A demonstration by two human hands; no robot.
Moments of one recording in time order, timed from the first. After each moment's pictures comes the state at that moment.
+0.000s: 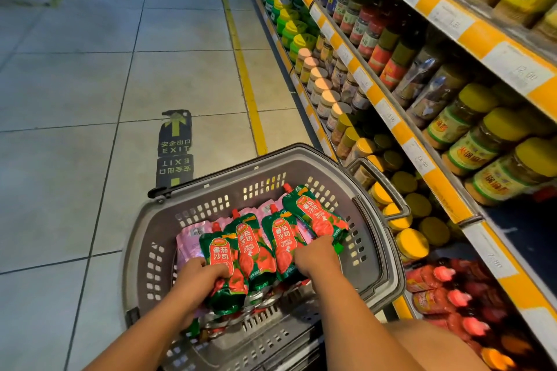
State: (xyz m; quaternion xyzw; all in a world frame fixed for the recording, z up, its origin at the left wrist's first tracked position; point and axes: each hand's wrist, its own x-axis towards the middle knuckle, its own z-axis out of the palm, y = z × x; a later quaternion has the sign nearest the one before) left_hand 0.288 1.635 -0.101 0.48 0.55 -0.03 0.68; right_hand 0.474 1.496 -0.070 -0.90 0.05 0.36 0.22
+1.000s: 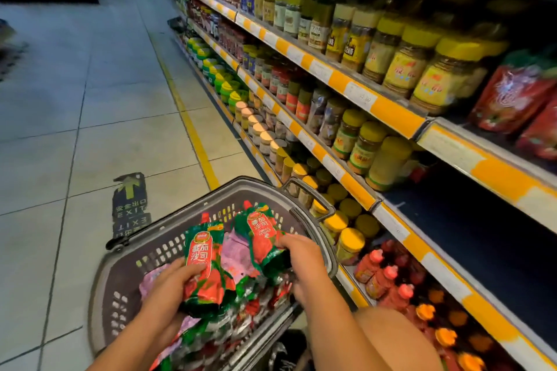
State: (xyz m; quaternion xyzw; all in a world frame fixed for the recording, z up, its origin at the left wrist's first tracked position) left_hand 0.301 1.597 -0.006 0.49 0.39 0.08 0.77; right_hand 0.449 1.418 0.026 -0.67 0.13 0.30 0.67
